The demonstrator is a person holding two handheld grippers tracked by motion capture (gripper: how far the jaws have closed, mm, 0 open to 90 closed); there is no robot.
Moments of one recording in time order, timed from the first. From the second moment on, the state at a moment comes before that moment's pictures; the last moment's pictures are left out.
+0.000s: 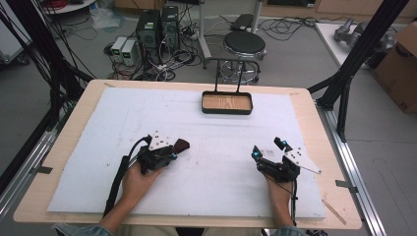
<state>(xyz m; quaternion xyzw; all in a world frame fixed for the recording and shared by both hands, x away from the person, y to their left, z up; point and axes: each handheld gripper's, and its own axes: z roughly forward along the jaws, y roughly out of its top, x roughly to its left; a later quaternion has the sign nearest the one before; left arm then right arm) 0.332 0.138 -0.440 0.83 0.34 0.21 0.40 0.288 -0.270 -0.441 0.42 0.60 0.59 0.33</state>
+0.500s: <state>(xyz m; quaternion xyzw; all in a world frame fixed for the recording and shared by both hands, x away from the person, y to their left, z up) 0.327 0.153 -0.425 0.80 0.31 0.19 0.49 0.288 -0.270 -0.441 0.42 0.60 0.59 0.32</state>
